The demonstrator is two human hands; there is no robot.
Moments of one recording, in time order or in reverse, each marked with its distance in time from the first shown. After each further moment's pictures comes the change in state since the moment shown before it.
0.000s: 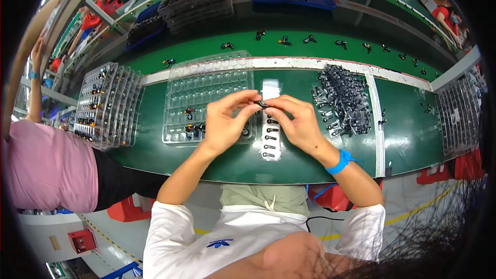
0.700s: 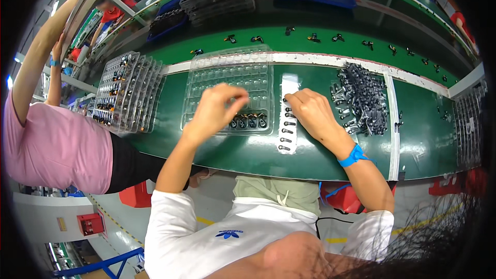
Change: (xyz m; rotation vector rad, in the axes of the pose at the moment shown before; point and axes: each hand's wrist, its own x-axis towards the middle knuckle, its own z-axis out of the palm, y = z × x) left_hand 0.008 0.036 -0.065 0.830 -0.215 0.085; right_hand 0.005 0.030 -0.005 -0.681 -0.252 -0.278
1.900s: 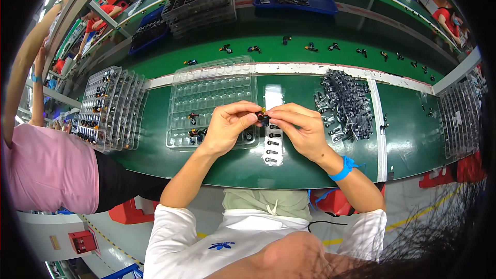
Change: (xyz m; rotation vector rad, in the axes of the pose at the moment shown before) left_hand 0.001 0.006 0.066 -1.351 -0.024 -0.196; right_hand 0.000 -0.028 -0.018 0.734 0.325 0.155
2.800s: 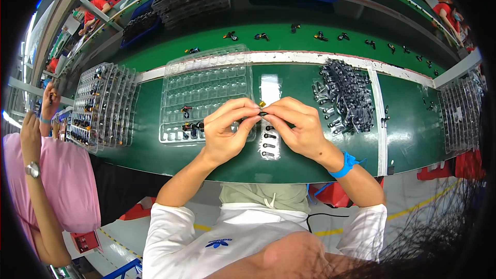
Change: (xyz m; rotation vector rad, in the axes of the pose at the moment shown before) left_hand -0.009 -0.002 0.027 0.738 0.161 0.548; right_hand -0.001 -0.009 0.001 -0.116 -0.078 0.001
